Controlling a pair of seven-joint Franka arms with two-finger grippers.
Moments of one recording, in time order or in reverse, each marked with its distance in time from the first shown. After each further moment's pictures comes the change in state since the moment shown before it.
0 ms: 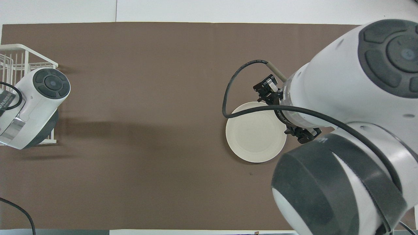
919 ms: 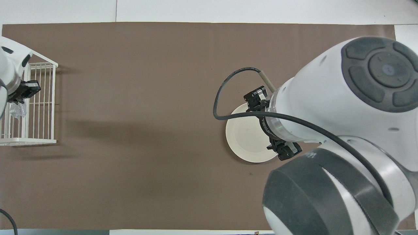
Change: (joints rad) left arm 0.013 -0.033 0.009 0.322 -0.541 -0.198 -0.001; right arm 0.000 -0.025 0.032 -0.042 0.085 -0.003 0.216
